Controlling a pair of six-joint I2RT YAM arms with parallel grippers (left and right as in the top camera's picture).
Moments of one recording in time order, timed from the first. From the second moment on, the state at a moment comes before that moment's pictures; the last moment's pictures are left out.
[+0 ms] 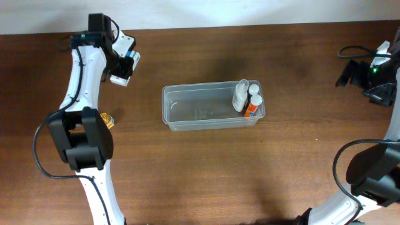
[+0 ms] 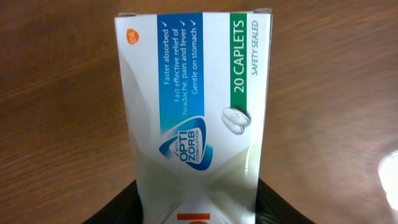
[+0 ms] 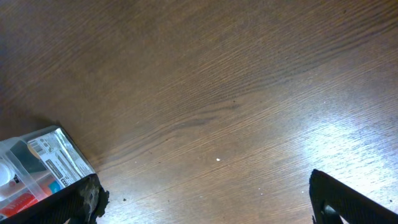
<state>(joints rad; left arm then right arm) 0.03 2.32 2.16 -1.10 0.09 0.40 -0.46 1.93 1.96 -1.41 -0.13 0.08</state>
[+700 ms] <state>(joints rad) -0.19 2.14 2.26 -1.57 0.28 0.59 -0.46 1.93 1.96 -1.41 -0.13 0.08</state>
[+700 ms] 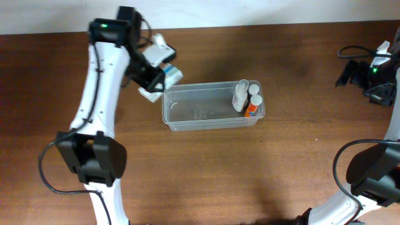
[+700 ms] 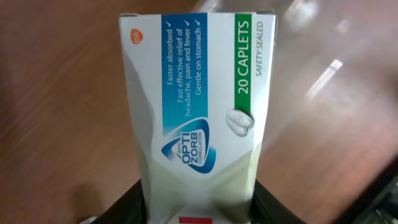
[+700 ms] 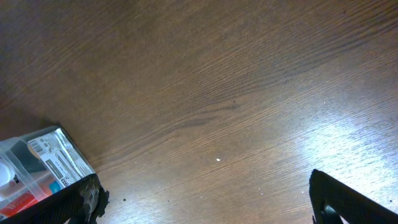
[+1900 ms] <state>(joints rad) -0.48 2.14 1.92 -1.27 0.25 0.81 -0.46 1.93 1.96 -1.41 -0.13 0.08</state>
